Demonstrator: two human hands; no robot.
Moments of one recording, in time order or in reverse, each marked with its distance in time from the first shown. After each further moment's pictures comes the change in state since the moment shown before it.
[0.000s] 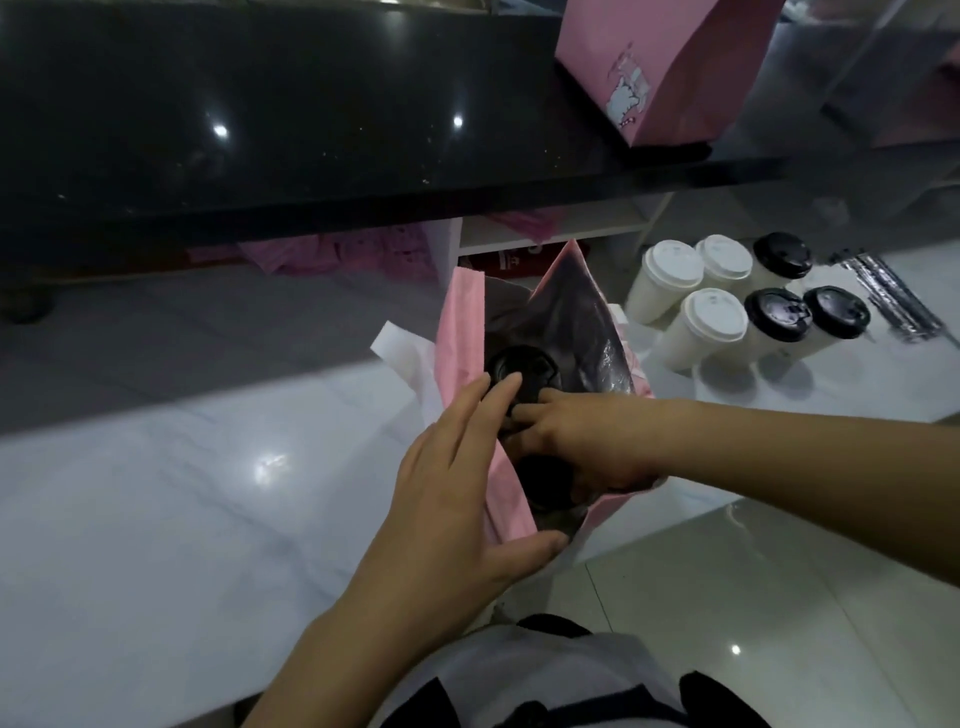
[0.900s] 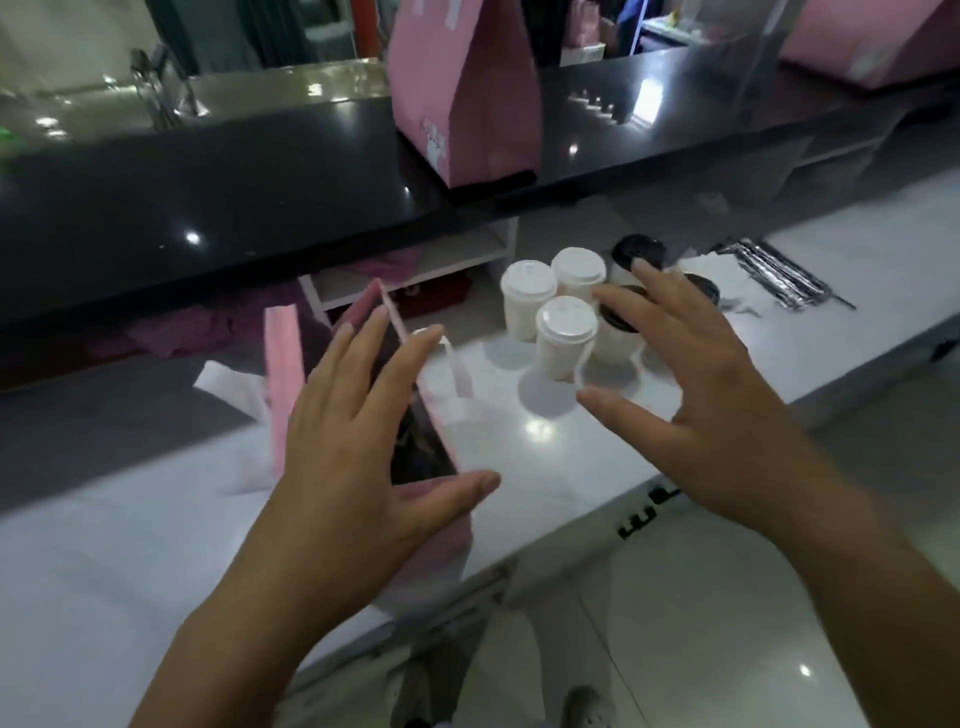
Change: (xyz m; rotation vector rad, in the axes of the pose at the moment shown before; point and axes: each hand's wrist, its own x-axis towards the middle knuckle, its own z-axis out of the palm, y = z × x) left_hand 0.044 0.130 0.062 0.318 0.111 0.106; right_hand -0.237 0.028 0.064 0.555 1.112 0.600
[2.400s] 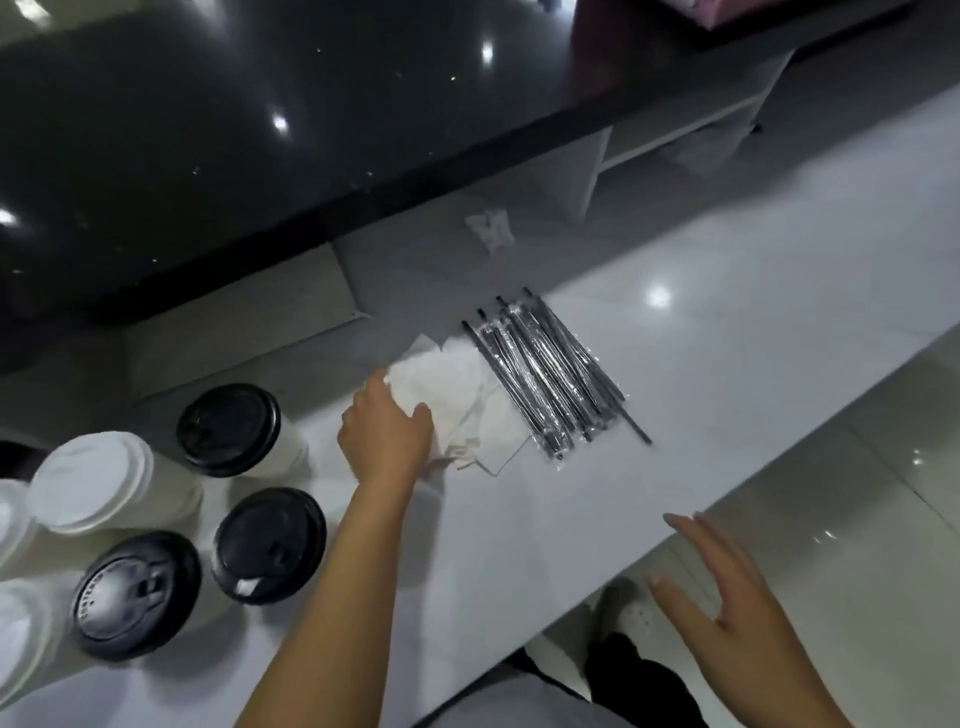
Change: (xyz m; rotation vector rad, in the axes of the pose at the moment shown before) left_hand 0.512 0.159 0.517 0.044 0.000 -0.714; right_hand 0.054 0.596 -0.150 0.282 -0.200 0.821
